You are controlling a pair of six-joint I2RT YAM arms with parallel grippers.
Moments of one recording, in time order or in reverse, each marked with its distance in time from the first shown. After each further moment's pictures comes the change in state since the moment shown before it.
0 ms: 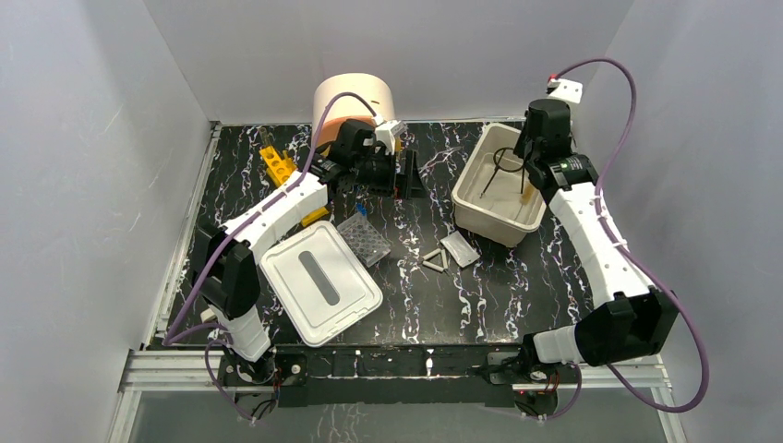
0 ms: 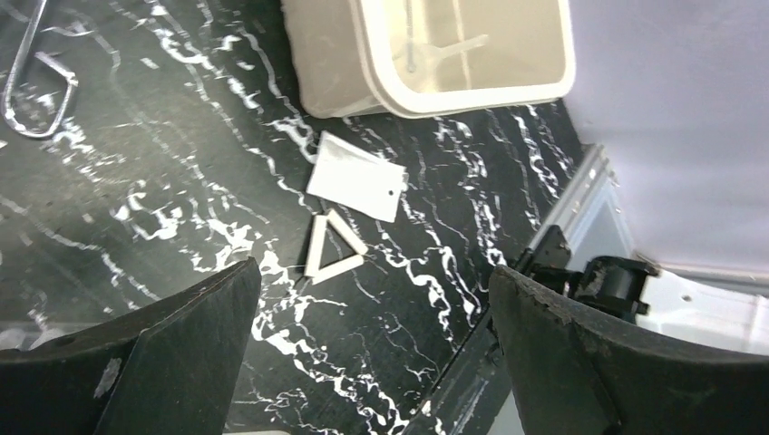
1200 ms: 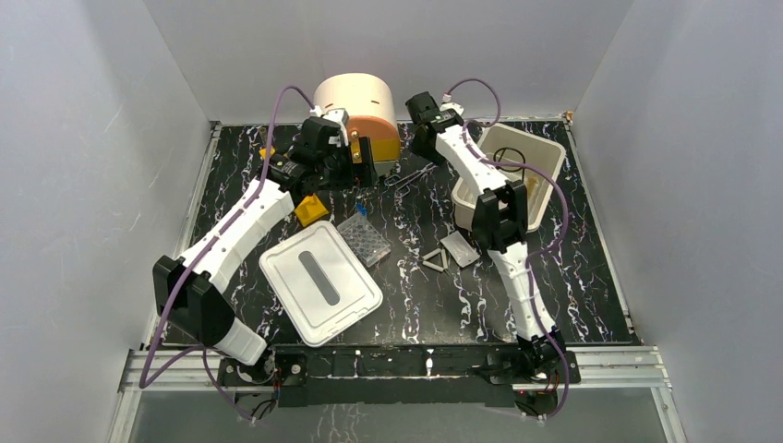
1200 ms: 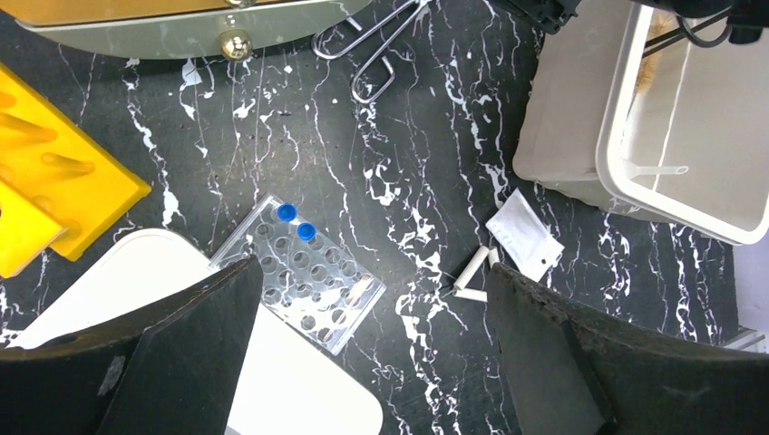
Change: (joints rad) left arm 0.080 -0.204 -0.037 -0.231 -0.534 -0.052; right arm 0.239 1.154 1.099 -0.538 -0.073 0.568
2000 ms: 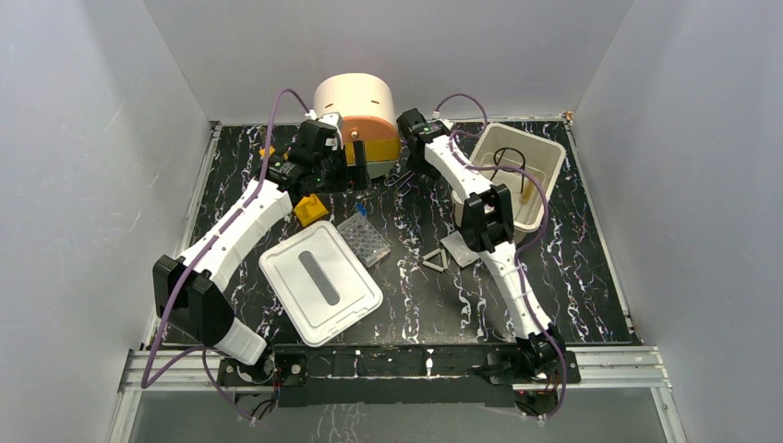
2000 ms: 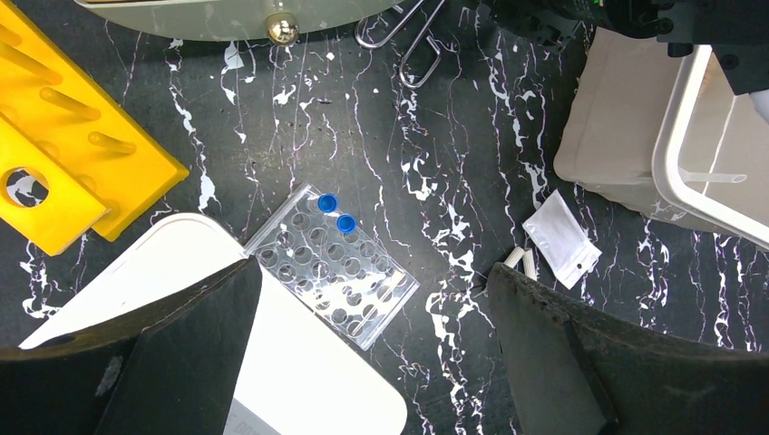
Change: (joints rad) left arm 0.026 -0.009 -0.036 -0.019 -0.033 0.018; right arm 0.024 0.192 0.140 -0.101 0.055 -0.026
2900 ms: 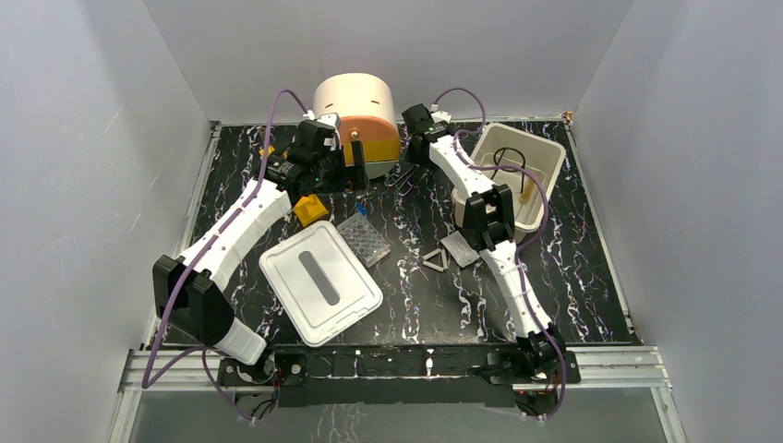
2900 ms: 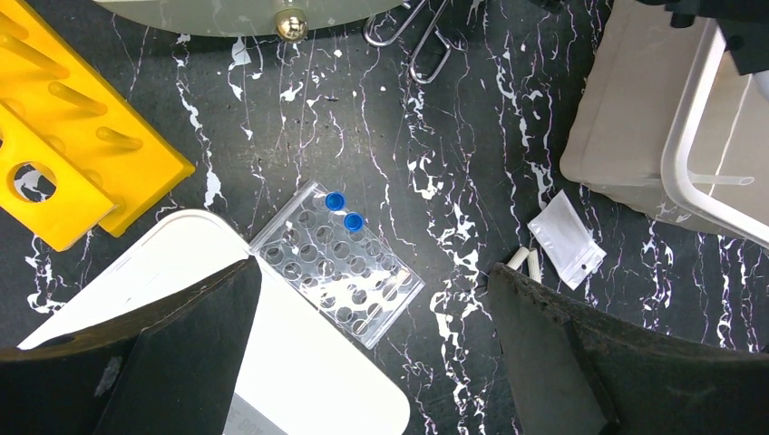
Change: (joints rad) left arm 0.011 0.000 -0.003 -0.007 0.003 0.000; right arm -0.030 0.029 0.044 0.160 -0.079 -0.107
